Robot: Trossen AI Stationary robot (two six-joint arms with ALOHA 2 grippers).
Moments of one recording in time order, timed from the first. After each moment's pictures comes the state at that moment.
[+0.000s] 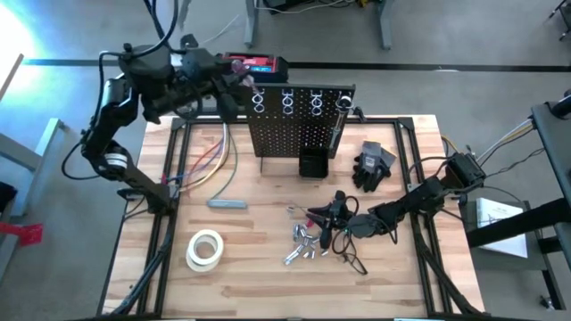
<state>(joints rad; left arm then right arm) 0.17 1.54 2.36 -0.92 -0.45 0.18 0.42 1.67 0.55 0.80 0.71 0.45</state>
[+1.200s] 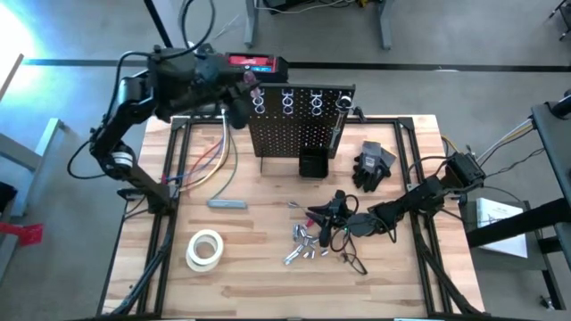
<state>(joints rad) 0.21 1.59 2.35 -1.02 -0.38 0.09 0.41 1.67 0.55 0.79 0.71 0.50</state>
